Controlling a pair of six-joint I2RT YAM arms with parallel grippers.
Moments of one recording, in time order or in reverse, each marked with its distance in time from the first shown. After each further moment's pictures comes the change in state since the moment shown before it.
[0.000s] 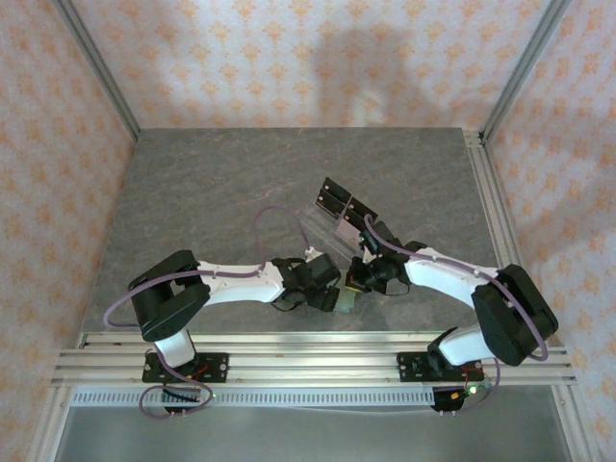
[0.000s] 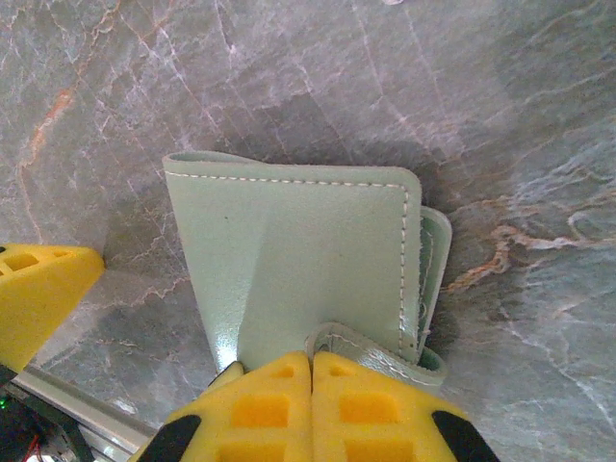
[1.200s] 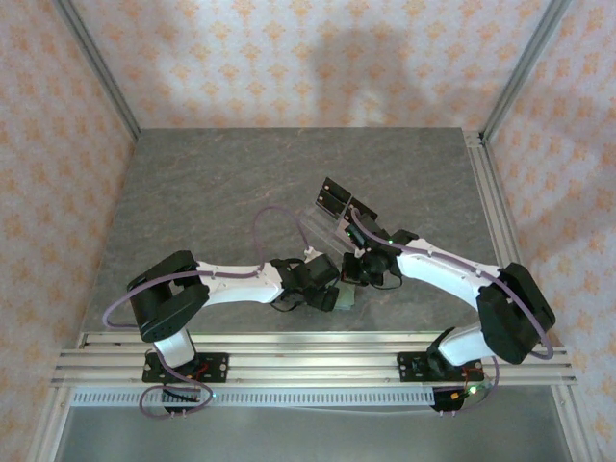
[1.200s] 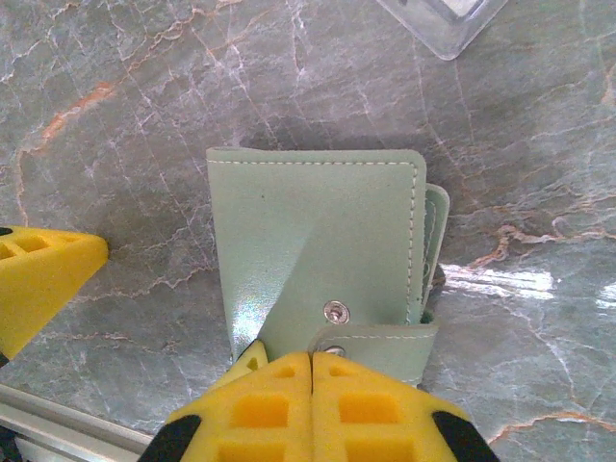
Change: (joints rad) left arm 0.000 -0.007 -0.015 0.022 0.001 0.000; right arm 0.097 0.012 0.172 -0.208 0.167 -0.056
